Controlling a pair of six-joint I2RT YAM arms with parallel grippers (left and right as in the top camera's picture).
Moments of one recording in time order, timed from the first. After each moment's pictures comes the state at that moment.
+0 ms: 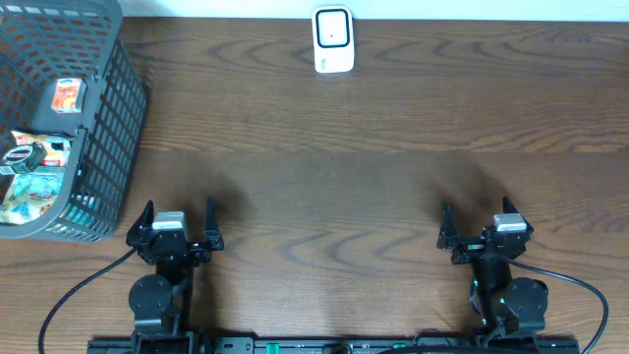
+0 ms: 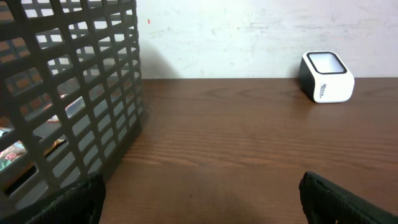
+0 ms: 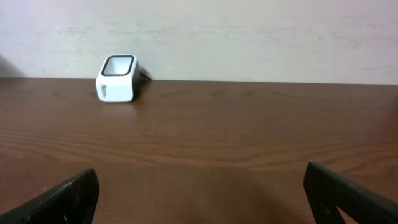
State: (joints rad) left arm 0.03 0.01 0.02 -0.12 -0.01 0.02; right arm 0.07 0.01 0.01 -0.07 -0.01 0.01
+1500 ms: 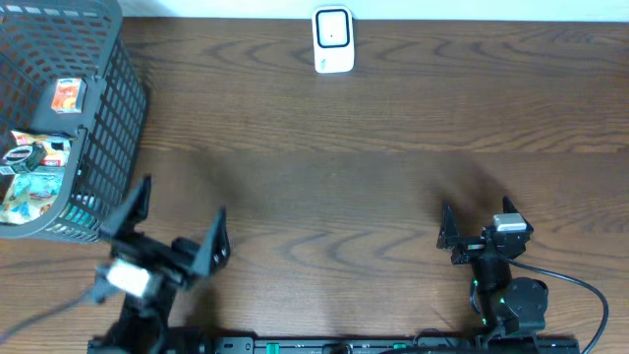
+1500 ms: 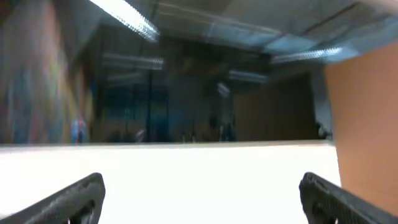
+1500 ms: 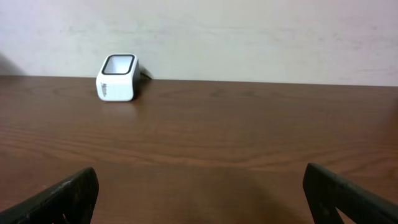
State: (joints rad) left arm 0.03 0.18 0.30 0.50 0.39 -0.28; right arm 0.07 0.01 0.01 -0.07 -0.01 0.01
